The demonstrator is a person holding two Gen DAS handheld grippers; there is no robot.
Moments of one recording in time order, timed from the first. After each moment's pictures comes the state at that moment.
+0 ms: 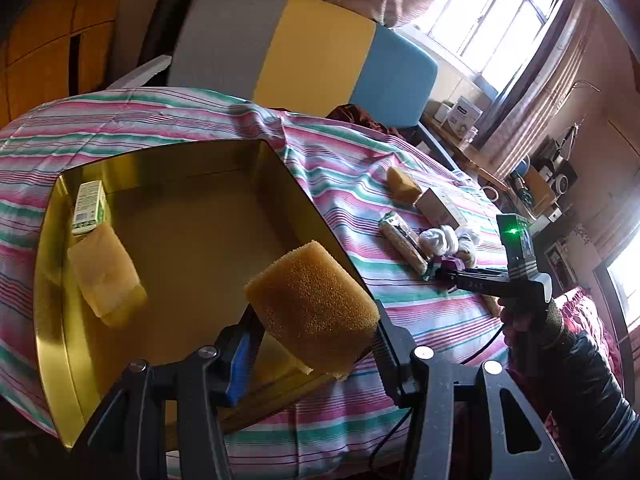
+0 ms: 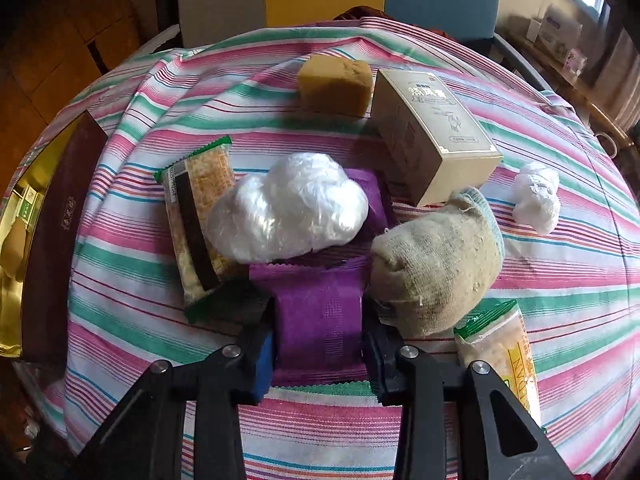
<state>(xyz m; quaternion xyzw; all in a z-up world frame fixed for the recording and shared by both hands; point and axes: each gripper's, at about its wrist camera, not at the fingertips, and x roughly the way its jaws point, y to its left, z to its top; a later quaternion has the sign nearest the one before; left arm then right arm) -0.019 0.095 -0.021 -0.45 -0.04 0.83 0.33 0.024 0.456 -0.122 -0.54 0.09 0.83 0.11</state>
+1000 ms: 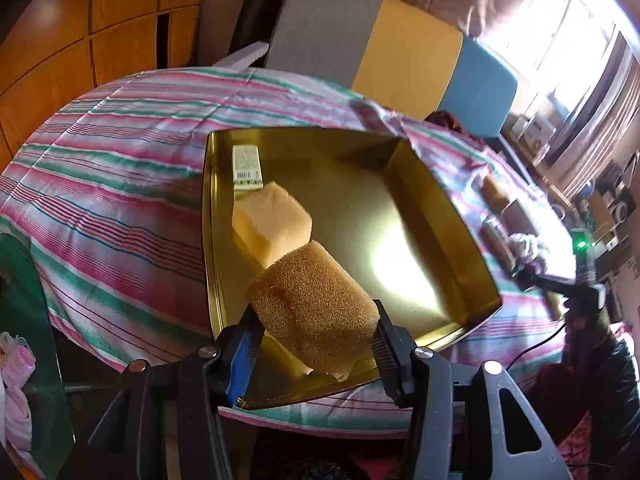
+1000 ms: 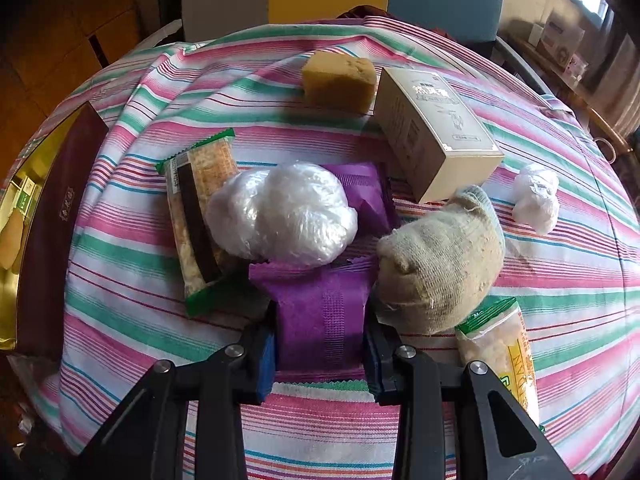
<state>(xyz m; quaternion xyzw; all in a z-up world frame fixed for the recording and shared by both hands) -0.027 -0.010 -0.031 -0.49 -0.02 0.85 0.20 0.026 0.454 -0.123 -0.54 0.08 0.83 0.11</state>
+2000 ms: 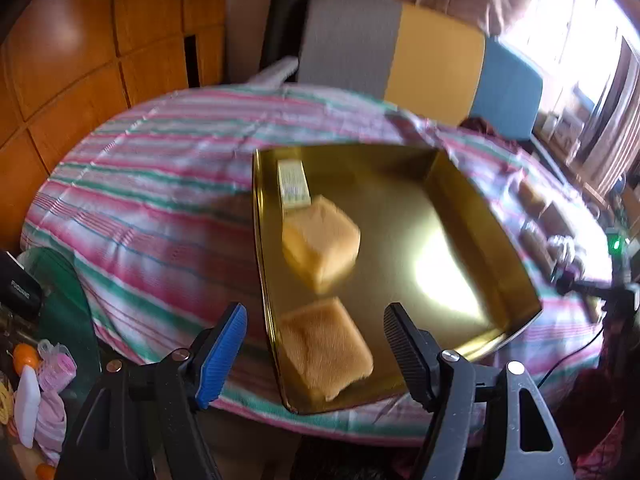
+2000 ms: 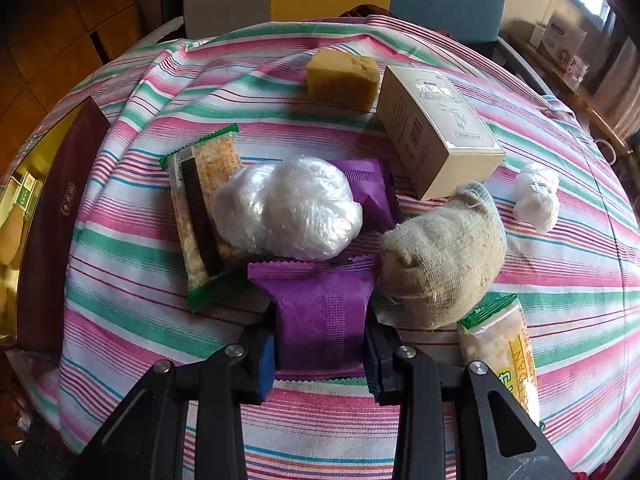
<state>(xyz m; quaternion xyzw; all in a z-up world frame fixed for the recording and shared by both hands) -0.021 -0.023 -0.018 -0.45 0.01 0.88 0.14 0.028 0.451 -0.123 -0.54 0.07 0.83 0.11</state>
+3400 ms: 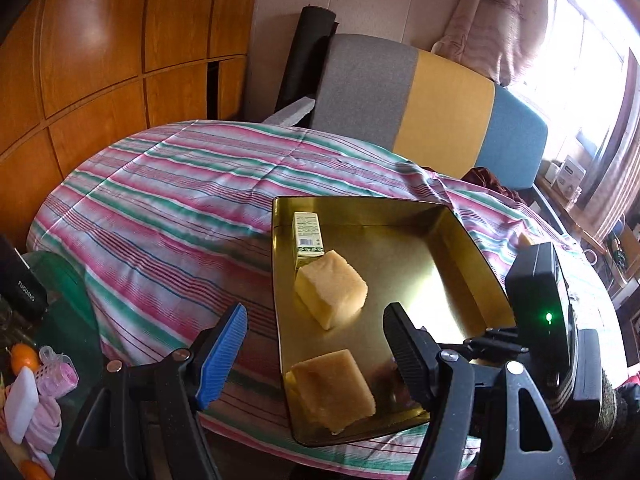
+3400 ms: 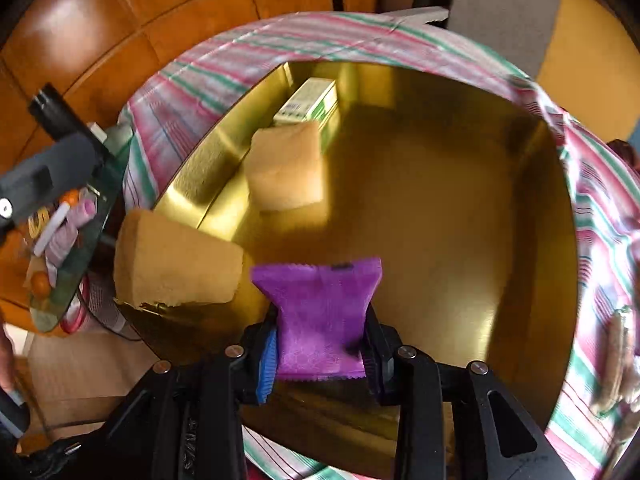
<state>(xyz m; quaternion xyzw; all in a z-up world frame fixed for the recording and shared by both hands) -0.027 -0.041 -0.004 -0.40 -0.04 0.91 0.11 -0.039 0.117 -0.102 -0.54 -0.05 0.82 -0.19</state>
